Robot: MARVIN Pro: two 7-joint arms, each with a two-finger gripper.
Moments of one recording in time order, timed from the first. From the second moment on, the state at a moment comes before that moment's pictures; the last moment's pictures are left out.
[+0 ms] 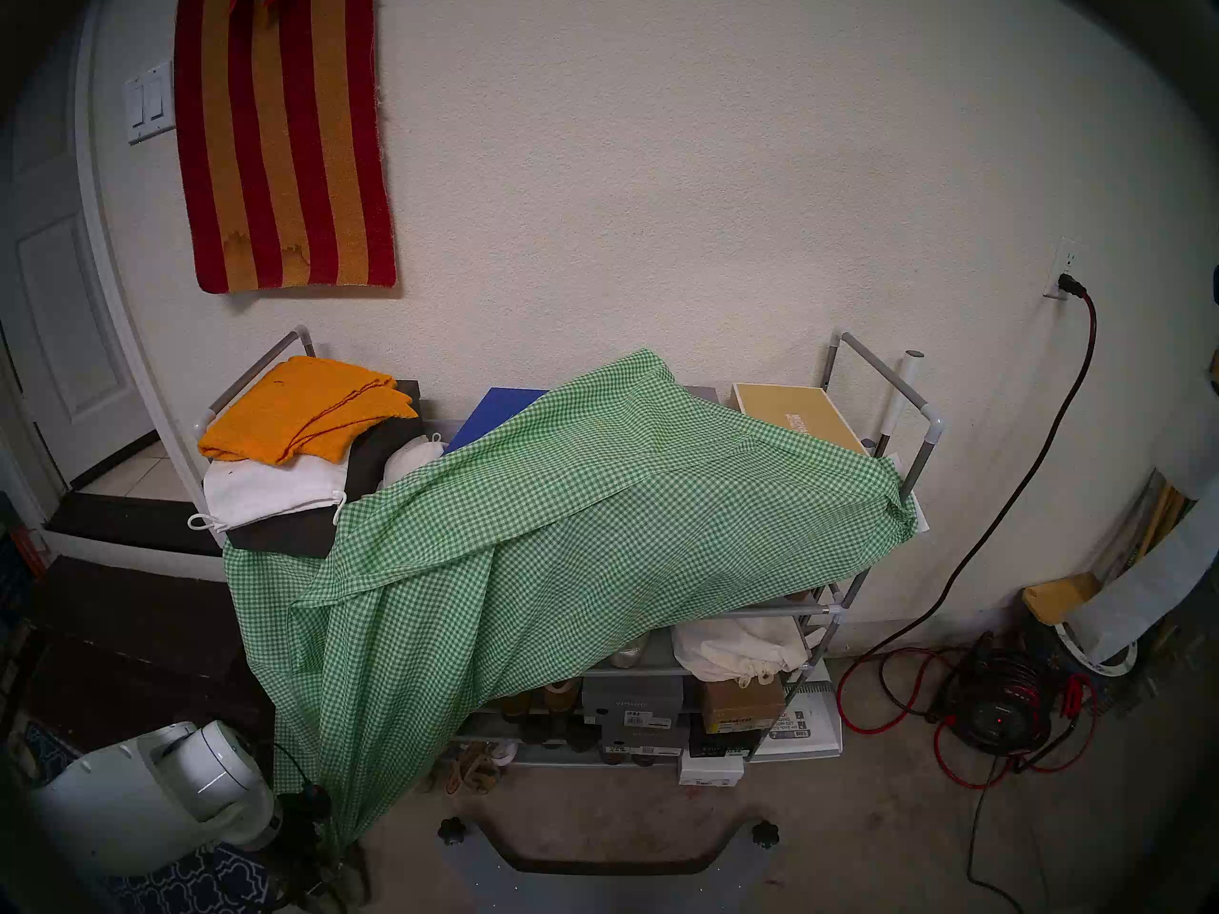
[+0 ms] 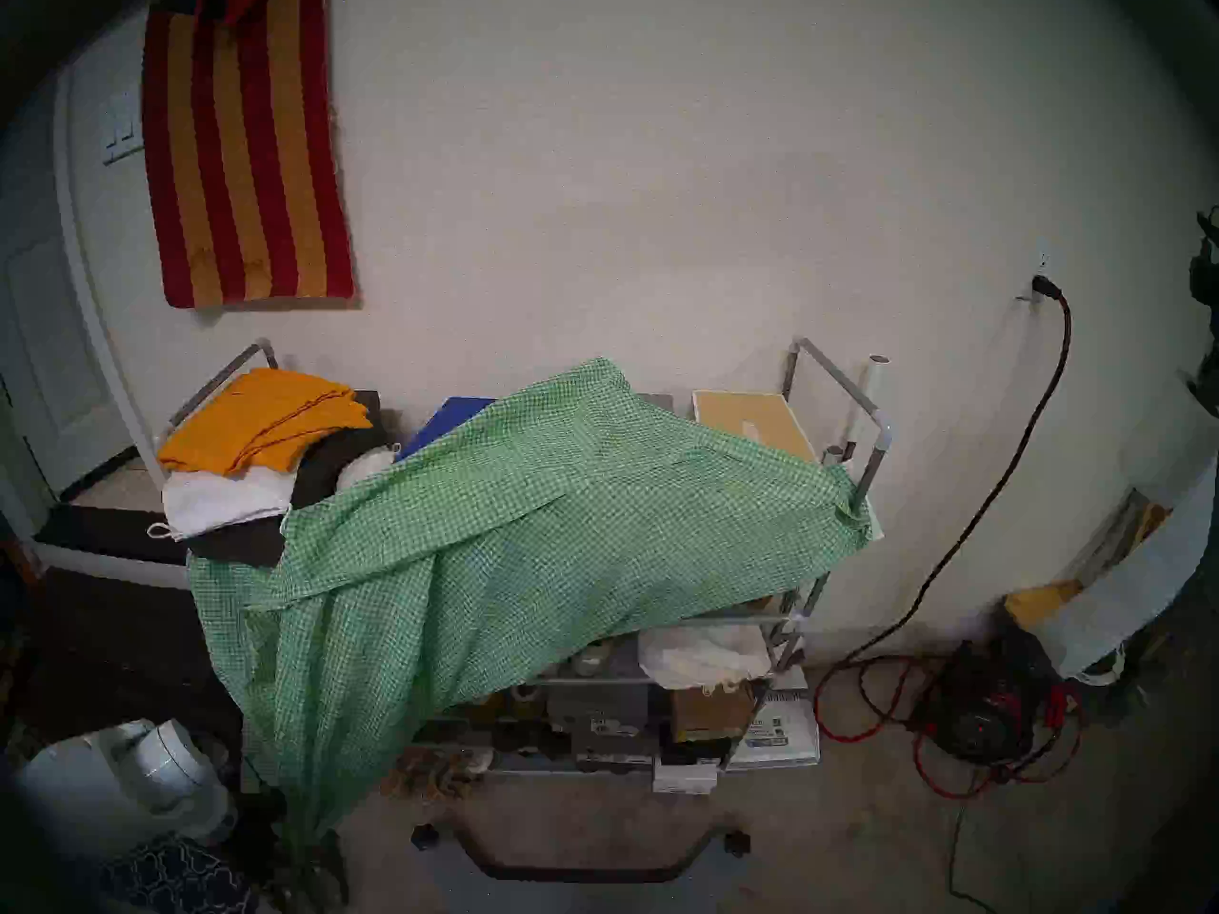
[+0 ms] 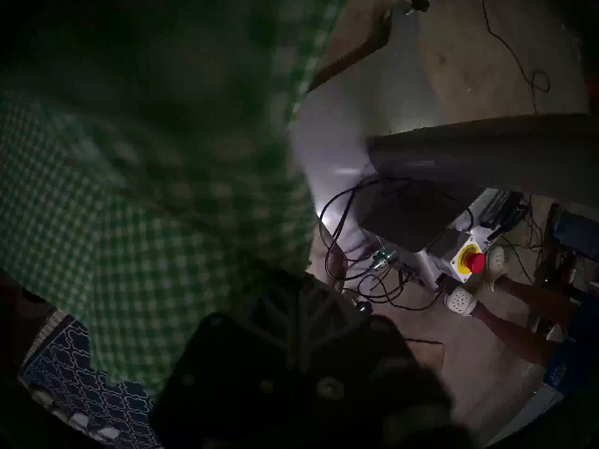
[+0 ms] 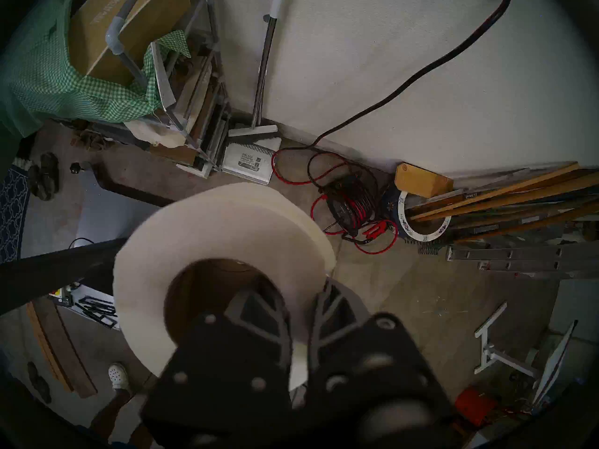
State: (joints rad) left arm 1.98 -0.56 -1.25 -1.54 -0.31 0.79 -0.65; right arm 1.56 -0.96 -2.11 -1.23 1.35 0.58 1.19
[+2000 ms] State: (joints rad) left arm 1.43 -1.00 -0.94 -0.63 -0.04 0.86 -0.50; right arm 1.56 -0.96 -2.12 -1.23 1.36 0.58 1.18
